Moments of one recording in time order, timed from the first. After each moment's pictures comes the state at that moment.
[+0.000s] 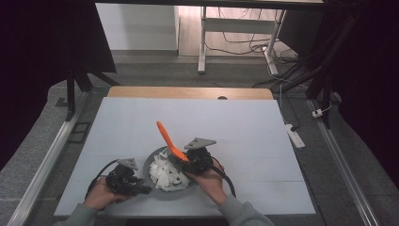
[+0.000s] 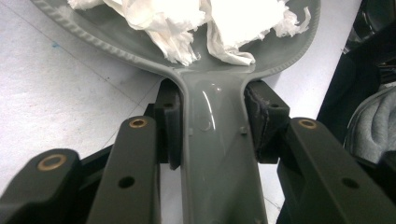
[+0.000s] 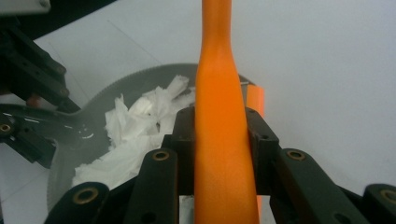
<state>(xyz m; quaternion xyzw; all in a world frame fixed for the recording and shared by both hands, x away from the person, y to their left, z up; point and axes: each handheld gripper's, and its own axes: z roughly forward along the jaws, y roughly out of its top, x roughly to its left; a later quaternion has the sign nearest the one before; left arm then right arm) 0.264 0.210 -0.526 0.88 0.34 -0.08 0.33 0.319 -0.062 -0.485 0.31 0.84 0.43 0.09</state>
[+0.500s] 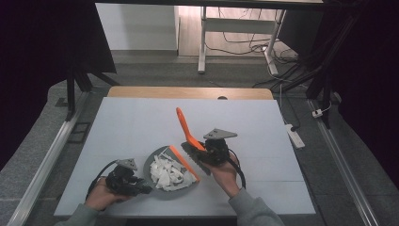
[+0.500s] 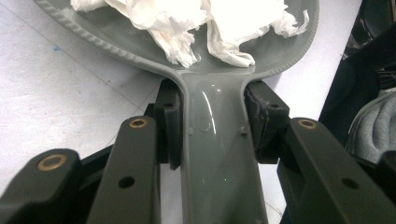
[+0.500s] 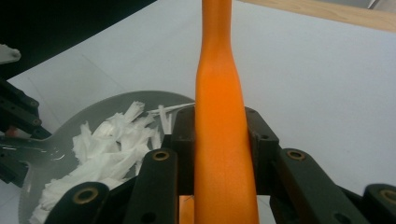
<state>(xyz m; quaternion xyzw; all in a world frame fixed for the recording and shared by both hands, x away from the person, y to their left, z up) 0.263 0.210 -0.528 0.87 0.34 -0.07 0.34 0.338 -0.106 -0.464 0.34 0.81 0.46 0.12</state>
